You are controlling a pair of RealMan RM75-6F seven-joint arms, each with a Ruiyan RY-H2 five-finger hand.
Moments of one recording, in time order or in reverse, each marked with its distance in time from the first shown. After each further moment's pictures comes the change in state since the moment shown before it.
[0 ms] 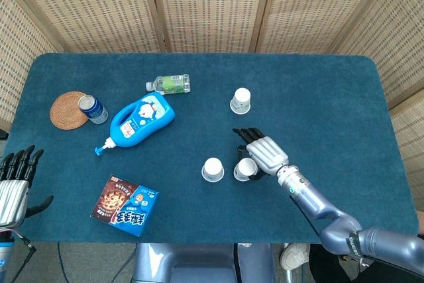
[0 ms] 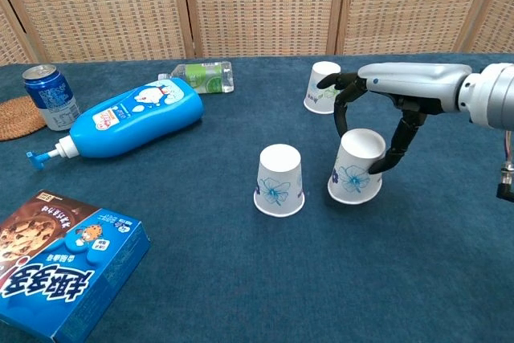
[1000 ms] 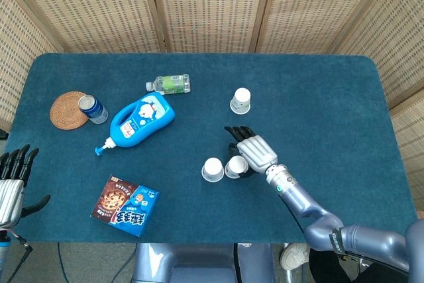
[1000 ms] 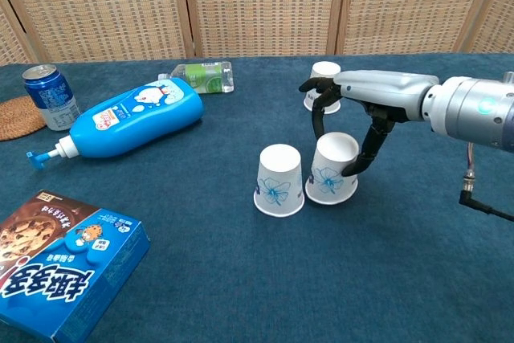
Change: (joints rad) left arm 0.003 0.019 0.000 -0.008 -0.008 0.005 -0.026; right arm 0.033 -0.117 0.013 0.066 0.081 0.029 -0.070
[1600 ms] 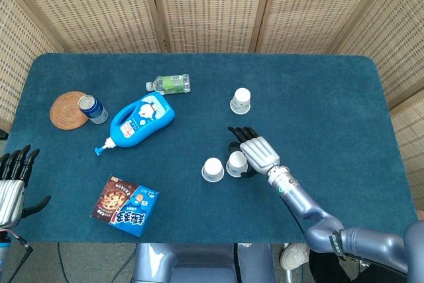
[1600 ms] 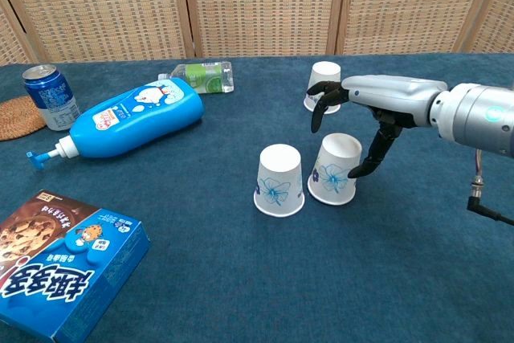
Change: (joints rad) left arm 0.002 0.004 0.002 -0.007 -0.001 0.004 0.002; right arm -0.018 -0.004 -0.016 0.005 0.008 0.024 -0.009
